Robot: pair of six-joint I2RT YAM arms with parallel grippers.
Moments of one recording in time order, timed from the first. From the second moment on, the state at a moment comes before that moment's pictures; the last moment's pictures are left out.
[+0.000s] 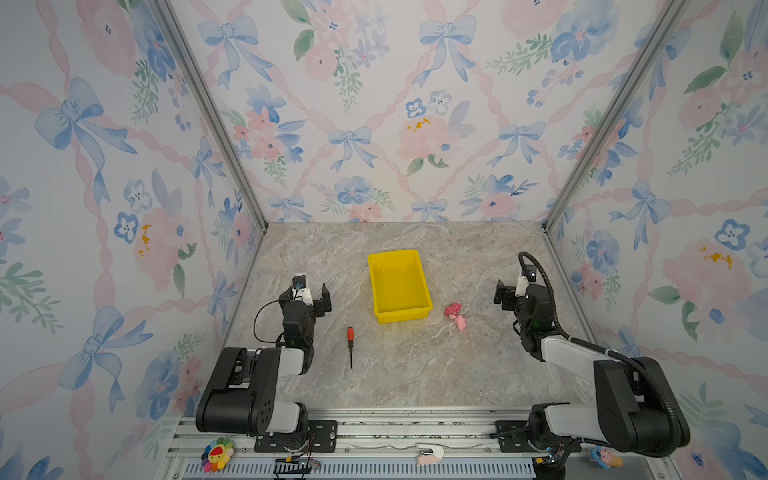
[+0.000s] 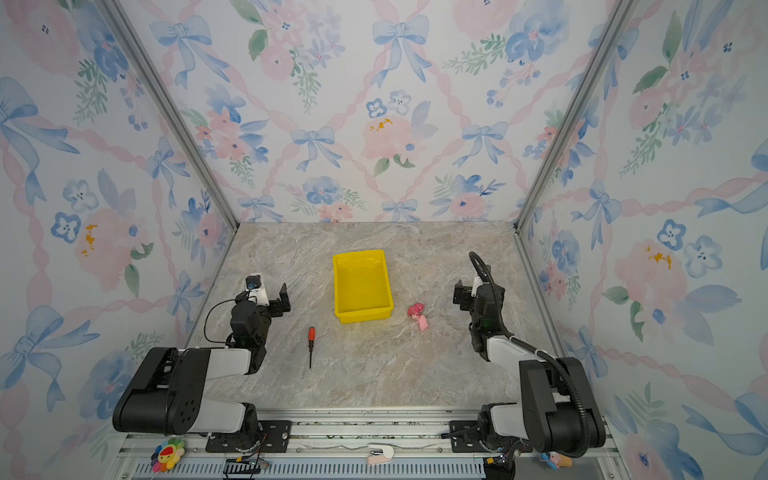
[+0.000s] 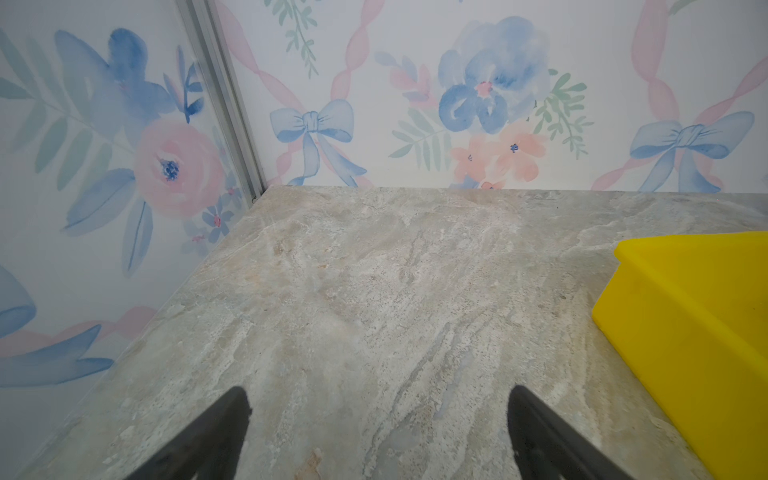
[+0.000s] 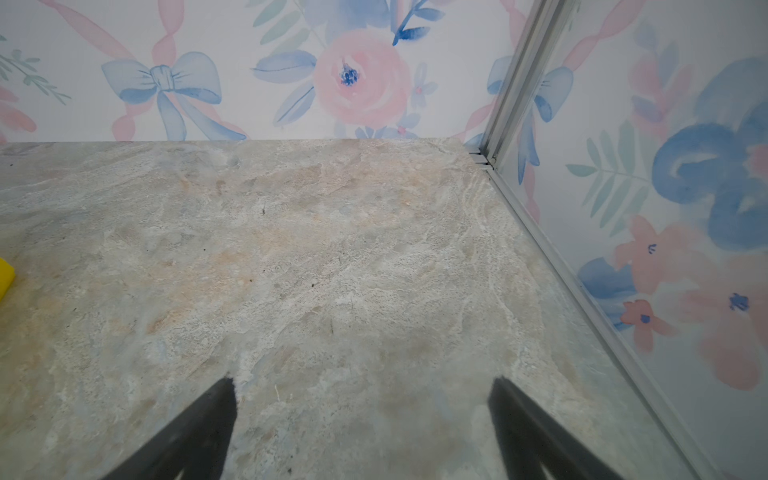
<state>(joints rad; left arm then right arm) -0.05 1.38 0.28 0.91 -0.20 0.00 0.10 1.30 0.44 0.51 0.22 0.01</state>
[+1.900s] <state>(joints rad) -0.27 1.48 0.81 -0.53 0.01 -0.39 0.75 1.38 1.16 -0.77 0.43 0.50</state>
